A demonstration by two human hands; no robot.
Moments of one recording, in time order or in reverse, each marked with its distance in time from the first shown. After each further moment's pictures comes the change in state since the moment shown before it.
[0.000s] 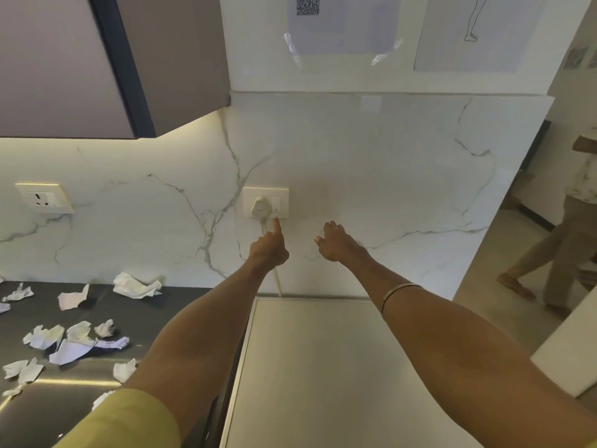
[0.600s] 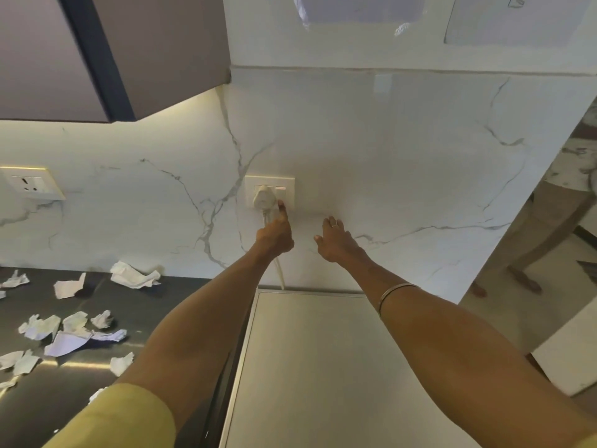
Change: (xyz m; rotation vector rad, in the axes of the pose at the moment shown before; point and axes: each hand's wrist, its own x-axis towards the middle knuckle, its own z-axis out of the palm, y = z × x) left_hand 0.046 -0.005 0.013 0.015 -0.049 0.013; right_hand 0.035 0.000 0.033 -0.048 0.031 -0.060
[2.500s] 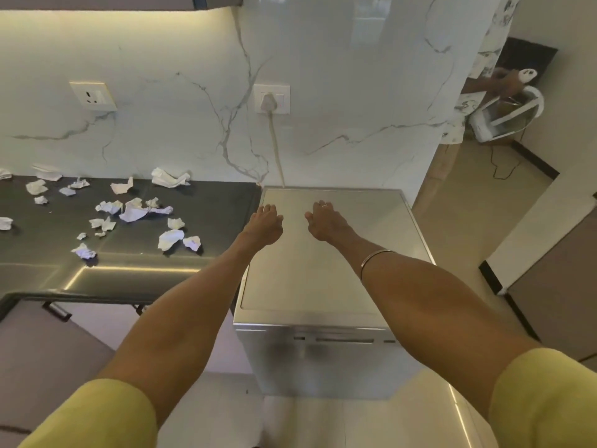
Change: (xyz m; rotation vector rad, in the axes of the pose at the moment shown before) left_hand -0.377 -0.020 0.057 -0.034 -0.108 0.056; right_hand -0.358 -0.043 0.073 -0.007 -0.004 0.004
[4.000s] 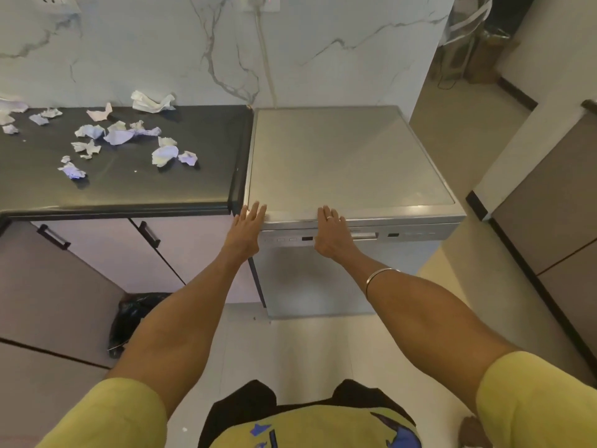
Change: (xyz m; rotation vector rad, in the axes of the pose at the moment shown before) left_hand -0.183 -0.118 0.183 0.167 -0.044 0.145; right_hand -0.205 0.002 0.210 -0.031 -0.067 0.043
